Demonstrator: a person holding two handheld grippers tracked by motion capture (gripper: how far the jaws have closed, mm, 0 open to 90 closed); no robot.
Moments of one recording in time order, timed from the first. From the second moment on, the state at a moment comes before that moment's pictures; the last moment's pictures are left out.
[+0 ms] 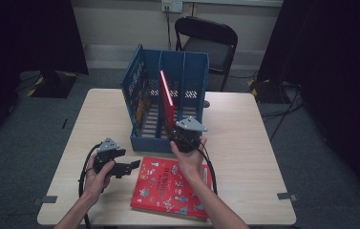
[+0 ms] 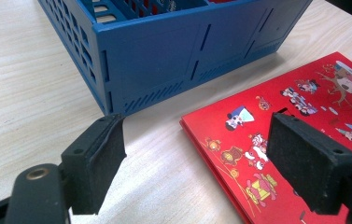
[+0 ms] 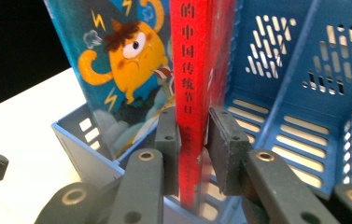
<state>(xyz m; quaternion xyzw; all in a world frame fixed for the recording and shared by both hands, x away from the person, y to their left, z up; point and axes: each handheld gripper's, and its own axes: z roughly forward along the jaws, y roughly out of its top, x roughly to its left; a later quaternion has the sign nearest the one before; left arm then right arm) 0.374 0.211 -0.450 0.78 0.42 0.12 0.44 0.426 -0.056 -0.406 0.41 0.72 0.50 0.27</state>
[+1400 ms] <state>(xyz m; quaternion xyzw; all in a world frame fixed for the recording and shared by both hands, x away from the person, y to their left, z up) 0.375 0.211 -0.451 0.78 0.42 0.12 0.45 0.454 -0.049 -0.403 0.42 0.72 0.48 0.28</state>
